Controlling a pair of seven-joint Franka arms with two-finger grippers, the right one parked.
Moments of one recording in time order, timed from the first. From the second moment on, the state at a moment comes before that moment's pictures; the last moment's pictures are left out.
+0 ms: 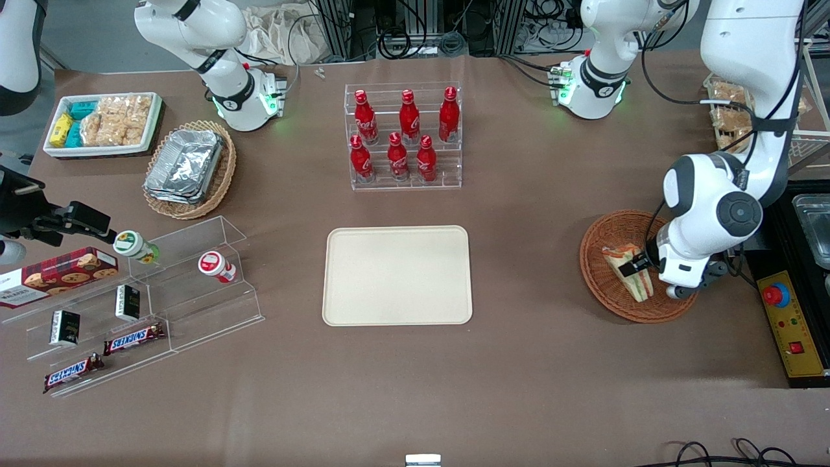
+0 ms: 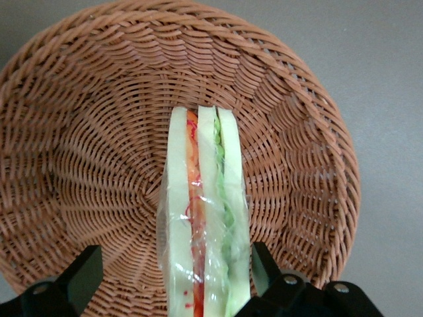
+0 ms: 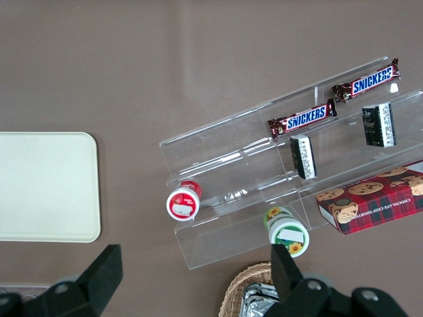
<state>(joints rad) -0.02 0.31 0.01 -2.12 0.02 2.36 -0.52</state>
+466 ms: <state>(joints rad) -0.03 0.36 0.00 -2.12 0.00 2.41 -0.55</state>
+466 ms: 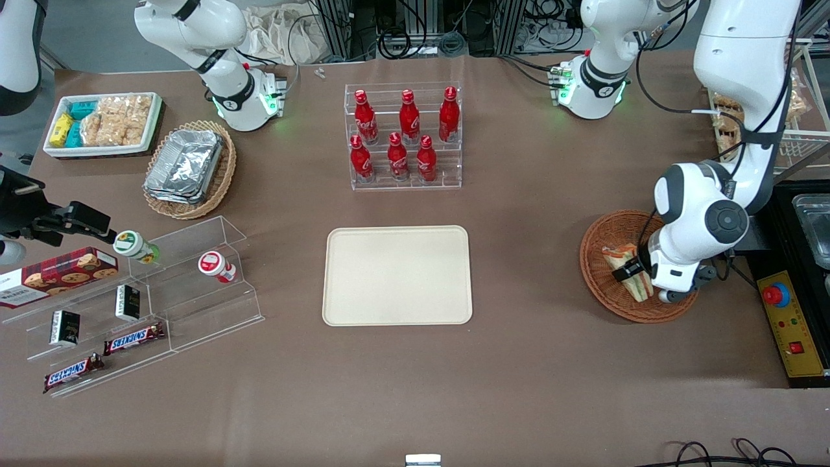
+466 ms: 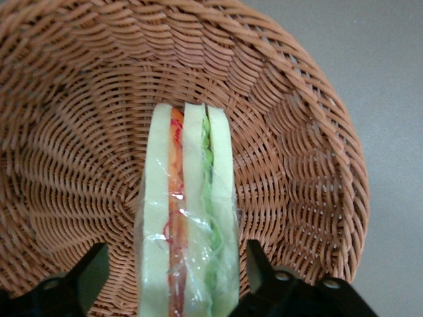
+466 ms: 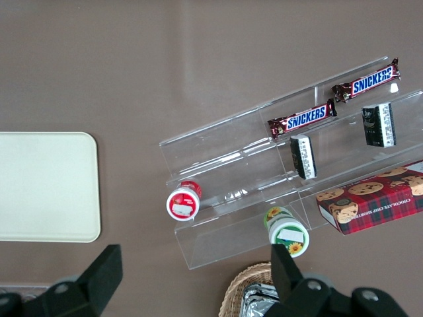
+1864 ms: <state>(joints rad) -0.05 0.28 -0.20 -1.60 -0.01 1.65 -0.62</state>
